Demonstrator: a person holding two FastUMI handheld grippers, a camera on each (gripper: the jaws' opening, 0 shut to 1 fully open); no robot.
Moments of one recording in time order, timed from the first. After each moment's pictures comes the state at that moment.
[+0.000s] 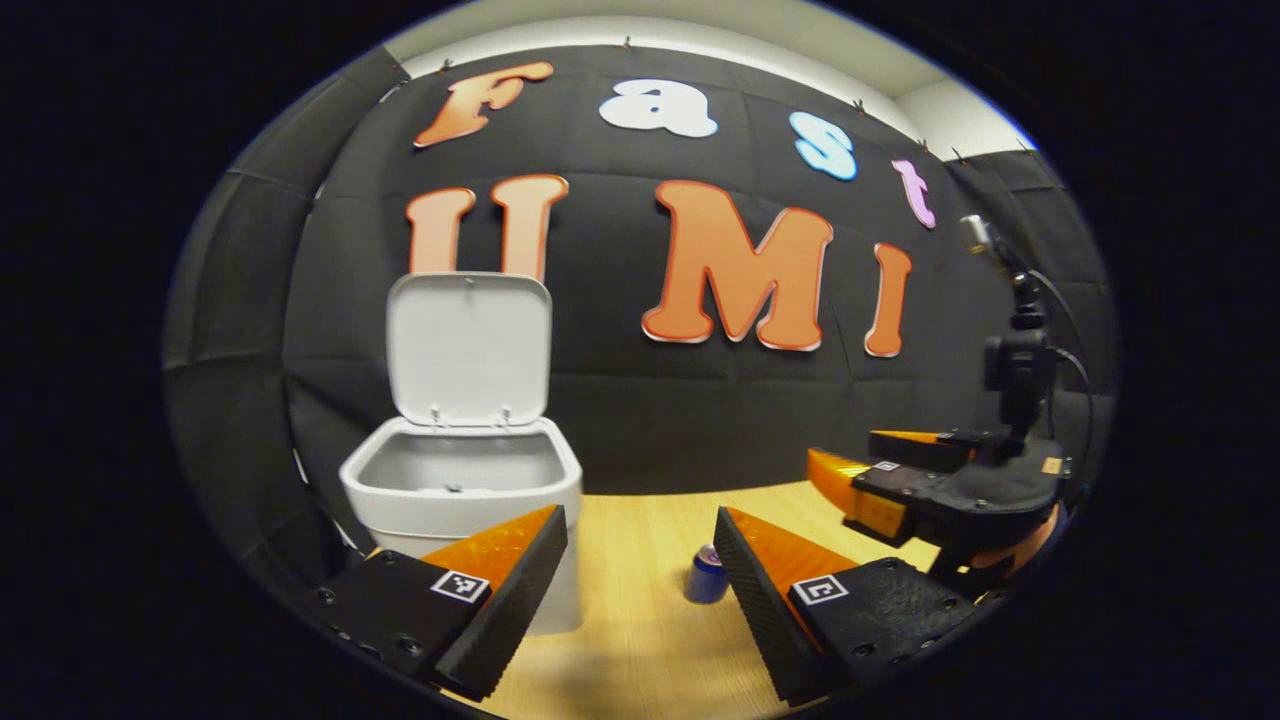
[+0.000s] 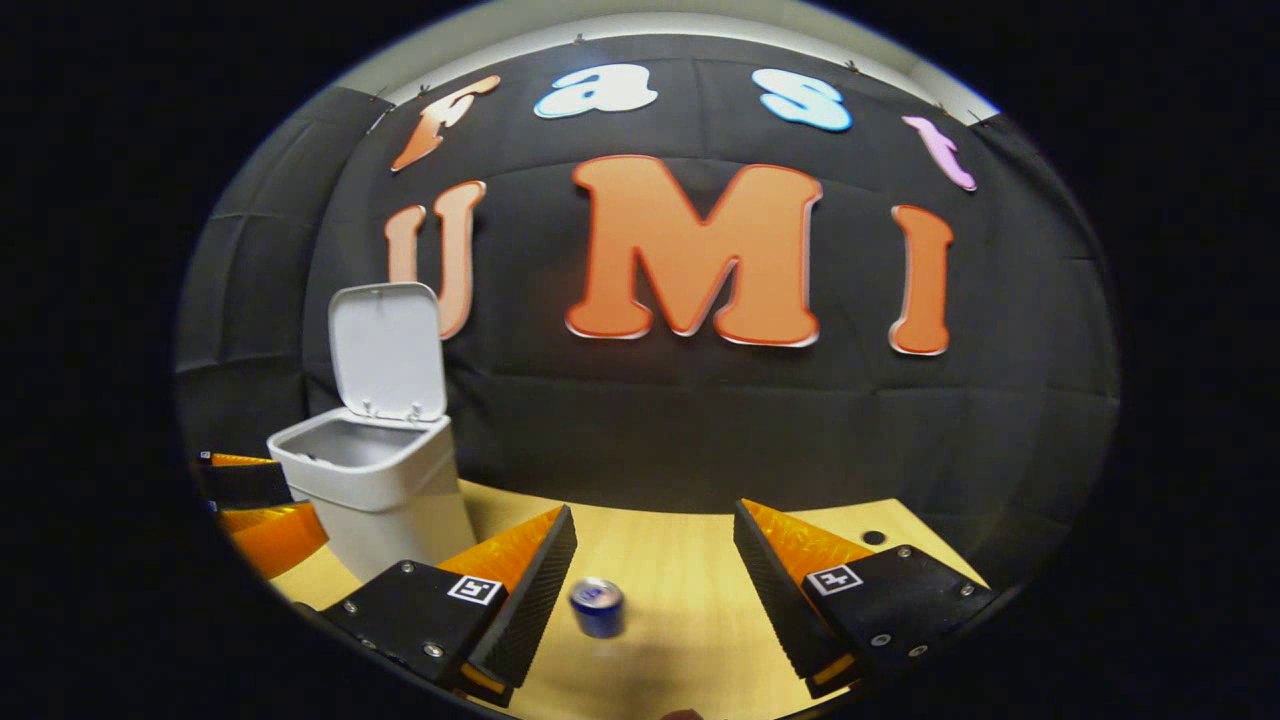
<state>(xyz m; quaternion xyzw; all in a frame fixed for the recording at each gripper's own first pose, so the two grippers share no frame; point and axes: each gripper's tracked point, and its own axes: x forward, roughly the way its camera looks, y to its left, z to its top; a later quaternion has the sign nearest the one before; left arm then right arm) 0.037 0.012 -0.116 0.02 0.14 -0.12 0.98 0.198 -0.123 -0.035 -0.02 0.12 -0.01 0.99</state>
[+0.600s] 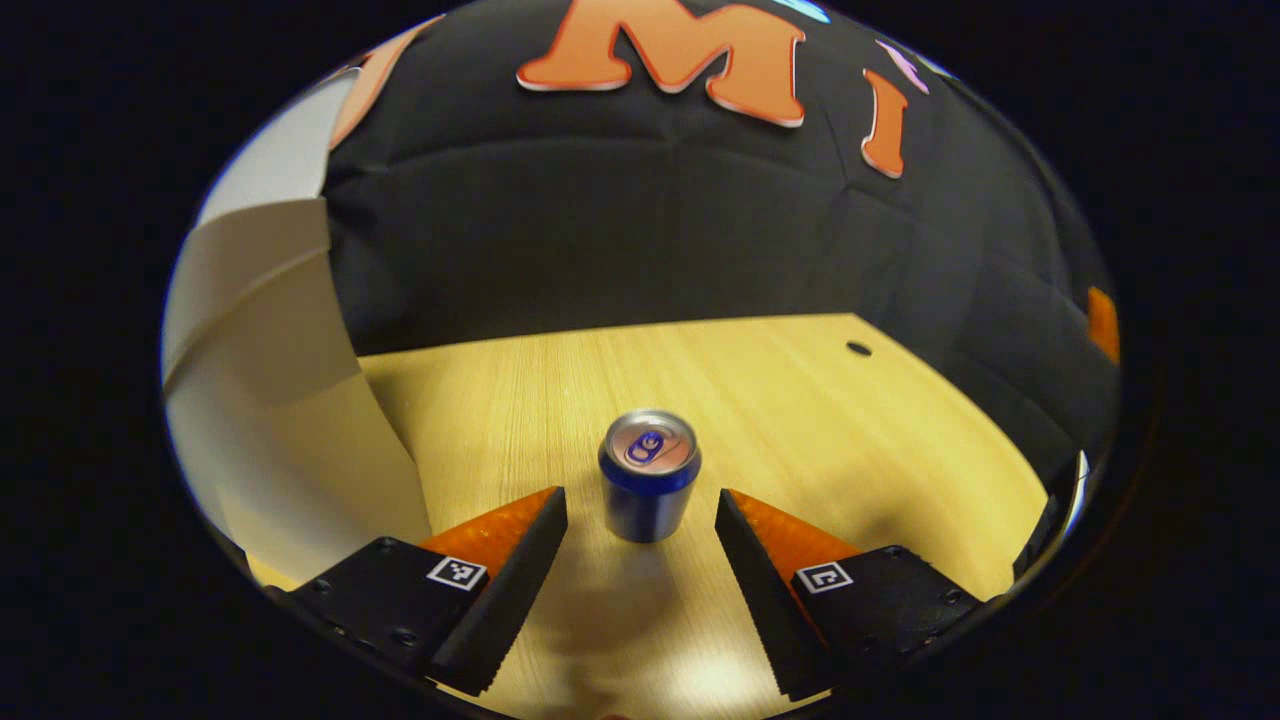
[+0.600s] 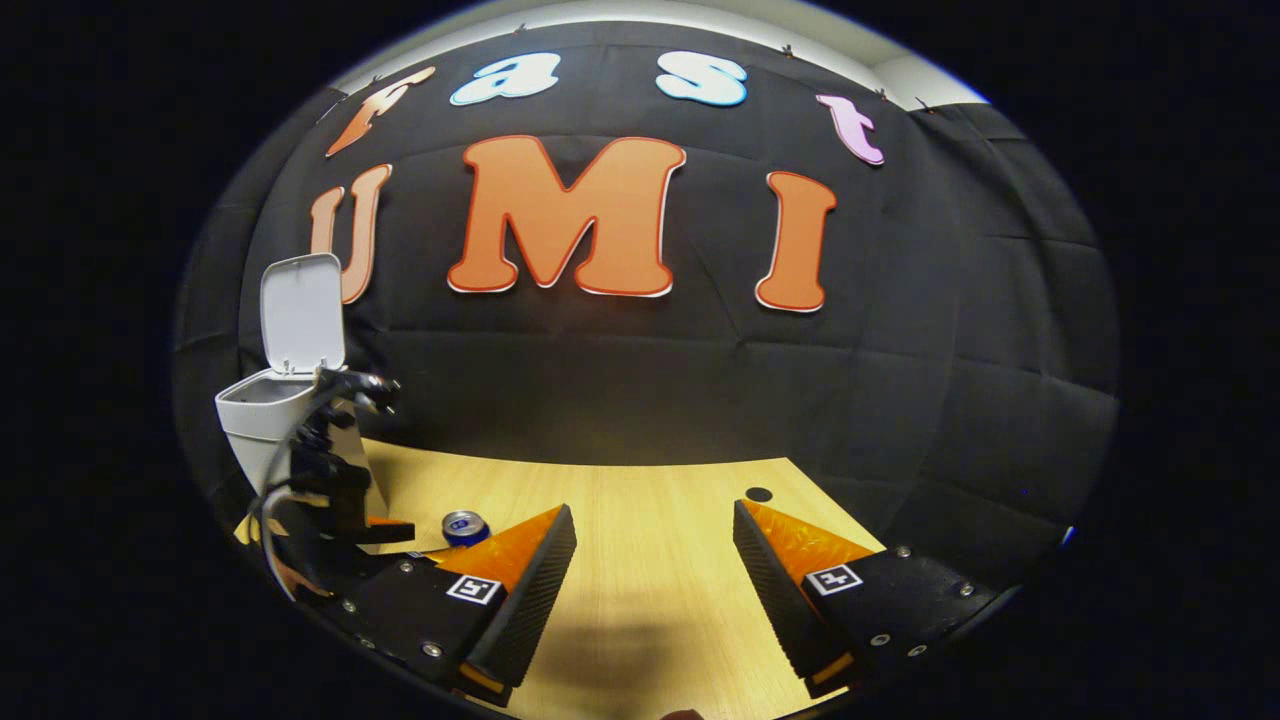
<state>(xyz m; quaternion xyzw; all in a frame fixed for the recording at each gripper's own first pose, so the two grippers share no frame) 0.129 -0.091 -0.349 0.06 0.37 -0.16 0.91 0.145 -0.239 -0.049 -0.02 0.15 -0.11 0.98</state>
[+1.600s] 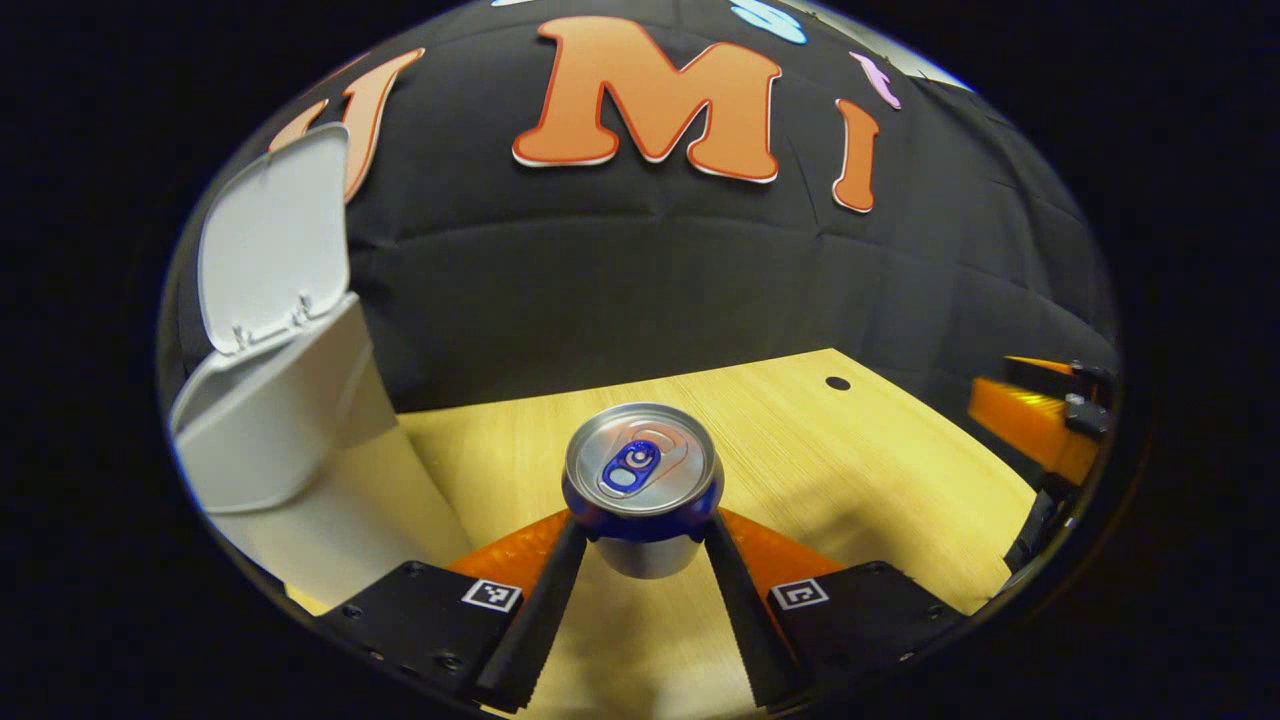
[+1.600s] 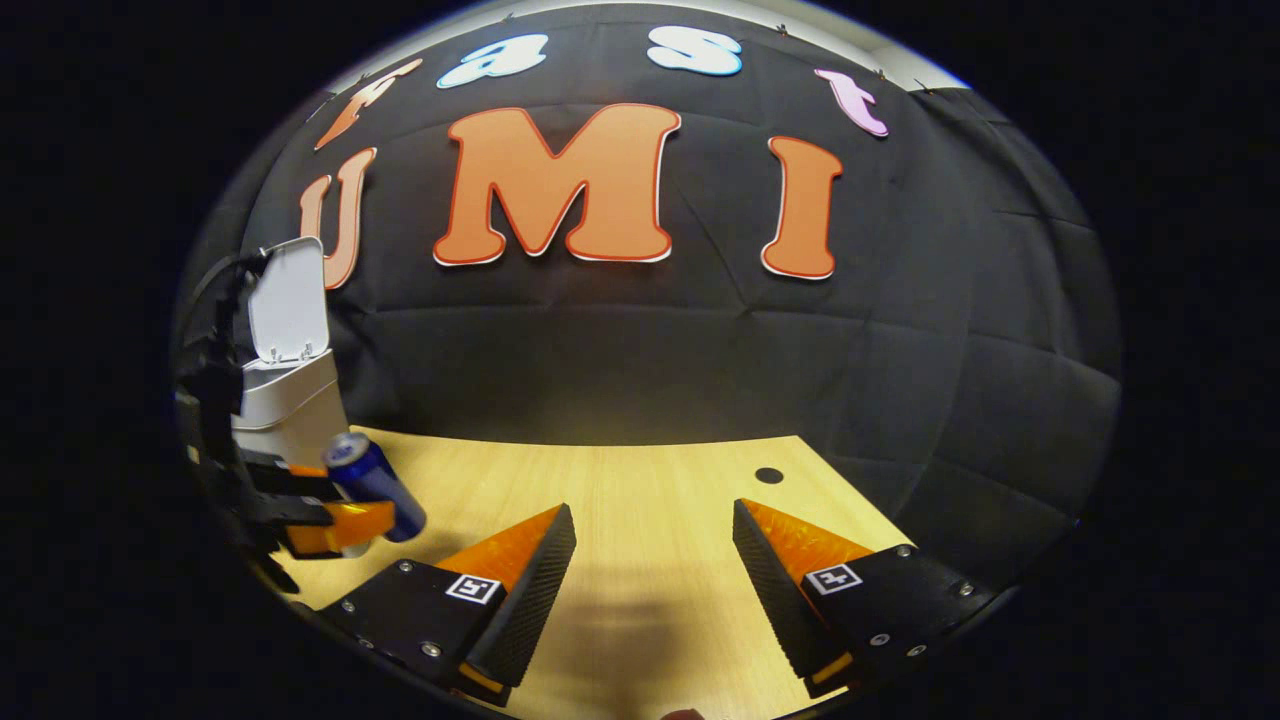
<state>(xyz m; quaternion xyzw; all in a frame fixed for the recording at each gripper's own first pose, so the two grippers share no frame) 0.124 -0.052 -0.200 0.06 0.26 -0.19 0.94 0.176 -0.229 -0.087 -0.01 0.19 -0.09 0.98</state>
